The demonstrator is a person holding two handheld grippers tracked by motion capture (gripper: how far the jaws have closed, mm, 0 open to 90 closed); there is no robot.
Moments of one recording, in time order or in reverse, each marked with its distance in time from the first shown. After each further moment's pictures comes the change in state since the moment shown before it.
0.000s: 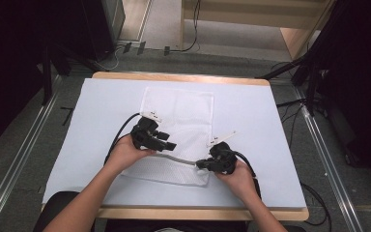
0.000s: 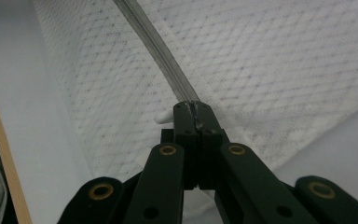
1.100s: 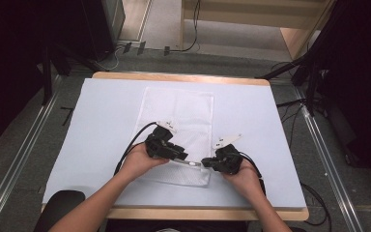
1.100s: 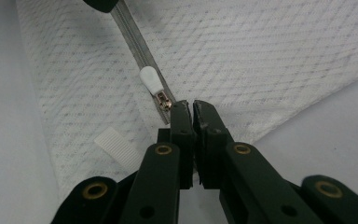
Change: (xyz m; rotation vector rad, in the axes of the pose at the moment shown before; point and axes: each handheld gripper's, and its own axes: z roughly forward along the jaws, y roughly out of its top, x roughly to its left) left arm -0.029 0.001 0.038 0.064 -0.101 0.002; right arm -0.014 -0.014 -0.007 -0.047 -0.057 -0.117
